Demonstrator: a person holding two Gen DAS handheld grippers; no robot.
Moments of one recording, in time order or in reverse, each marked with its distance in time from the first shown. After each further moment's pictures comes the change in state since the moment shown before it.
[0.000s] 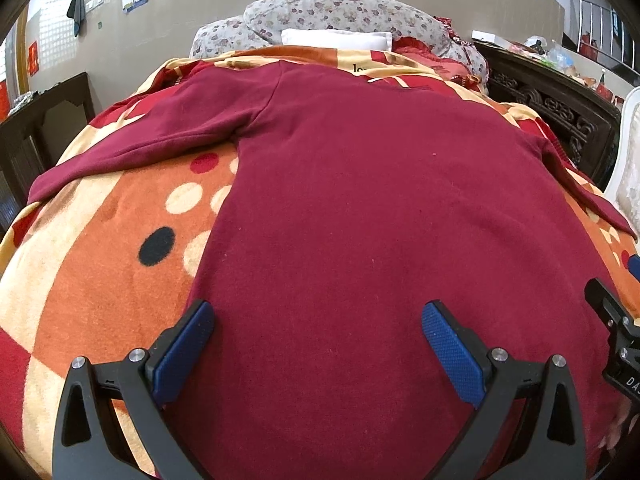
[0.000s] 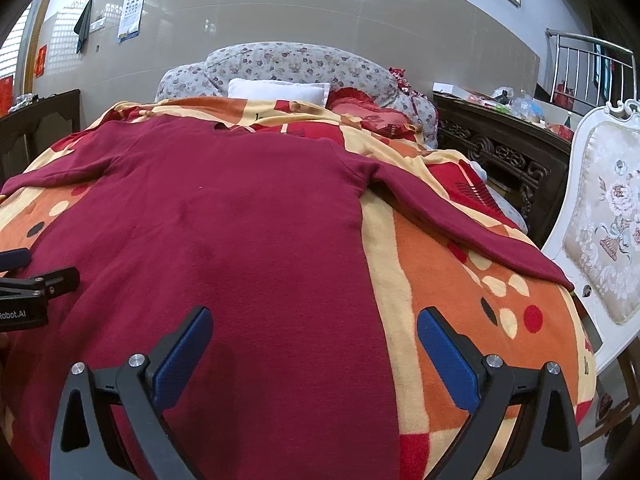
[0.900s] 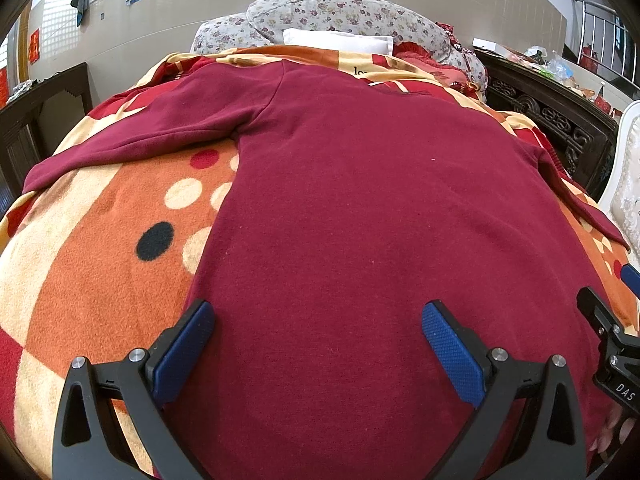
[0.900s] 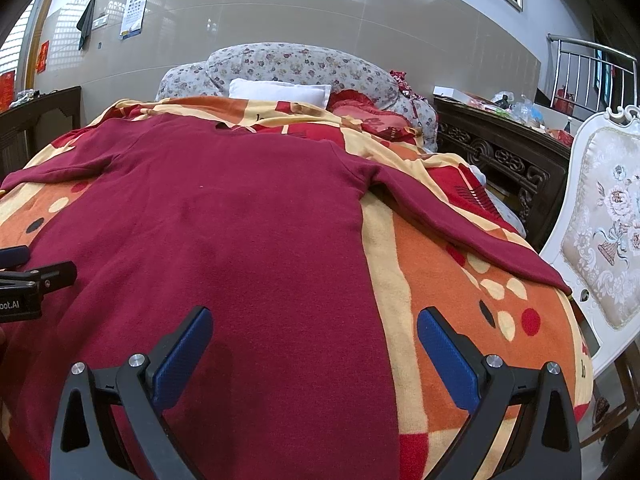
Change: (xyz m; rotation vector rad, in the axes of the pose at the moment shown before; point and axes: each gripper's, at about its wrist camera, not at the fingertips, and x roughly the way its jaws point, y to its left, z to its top) left arm -0.002 0.005 0.000 -0.032 0.000 -0.030; right arm -0.002 0.001 -0.002 -0.012 0.001 -0.005
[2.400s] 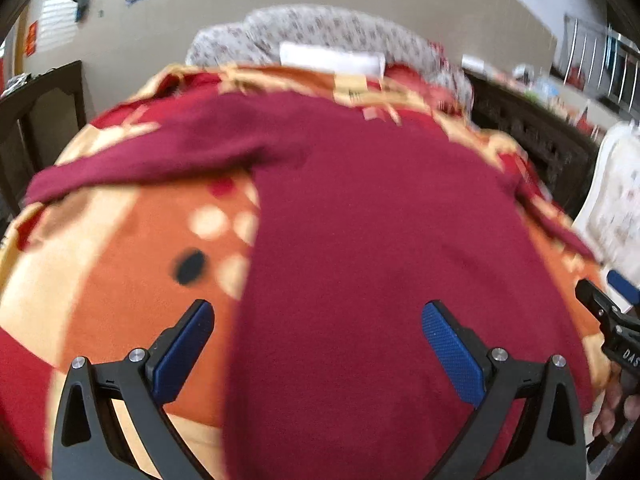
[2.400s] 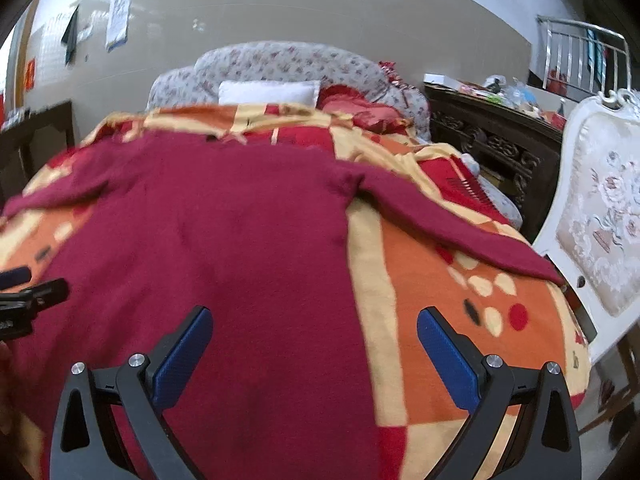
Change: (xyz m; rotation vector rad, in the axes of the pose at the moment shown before) left arm -0.048 0.045 0.029 -0.034 -0.055 -0.096; right arm -0.023 -0.018 0.027 0.079 0.026 0.014
